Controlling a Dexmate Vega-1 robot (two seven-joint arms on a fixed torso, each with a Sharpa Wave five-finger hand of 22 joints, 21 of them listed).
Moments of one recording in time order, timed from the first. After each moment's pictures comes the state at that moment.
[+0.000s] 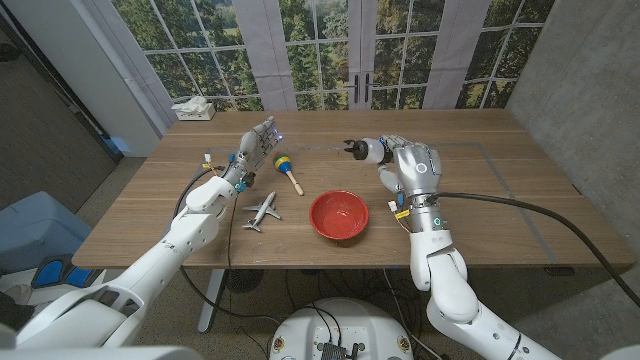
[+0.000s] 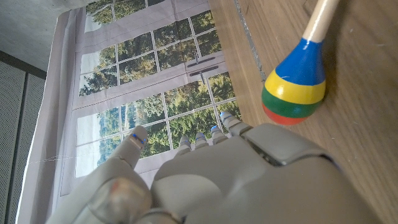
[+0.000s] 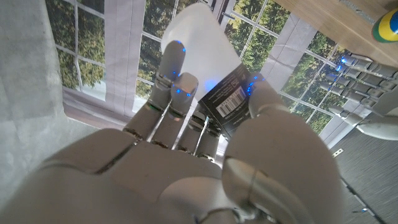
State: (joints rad) left arm 0.78 0.51 0.38 -1.20 -0.71 -0.37 -0.29; left_hand 0.04 0.08 0.66 0.06 0.22 -0.14 -0.12 0.18 0.17 -0.17 -0.09 0.18 0.17 -0.17 -0.03 0.17 0.17 -0.04 -0.04 0.20 0.17; right arm -1.22 -0.56 -0.65 -2.10 -1.22 -0.68 -0.52; right_hand 0.87 0.02 0.47 -0.12 0.20 0.75 -0.17 0.19 0.33 0.79 -0.18 0.18 0.61 0.98 -0.15 1.41 1.22 0.78 -0.09 1.42 0.17
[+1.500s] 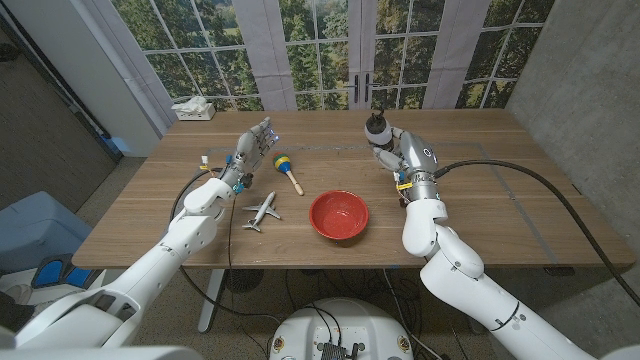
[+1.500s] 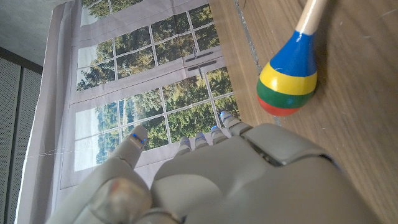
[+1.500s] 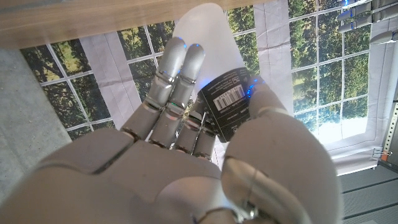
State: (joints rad) left arm 0.80 0.52 0.36 -1.22 -0.71 -0.37 -0.27; left_hand 0.04 0.08 0.65 0.06 0.22 -0.14 -0.12 0.18 0.17 -0.17 -0.09 0.18 0.17 -0.17 -0.03 0.17 0.17 -0.04 -0.04 0.20 0.17; right arm -1.12 -0.52 -0.58 -2.17 -0.61 -0.63 -0.48; right_hand 0.83 0.03 0.47 -0.12 0.22 0.73 -0.12 0.20 0.24 0.75 -0.13 0.20 0.48 0.95 -0.14 0.80 0.74 0.84 -0.10 1.33 0.17
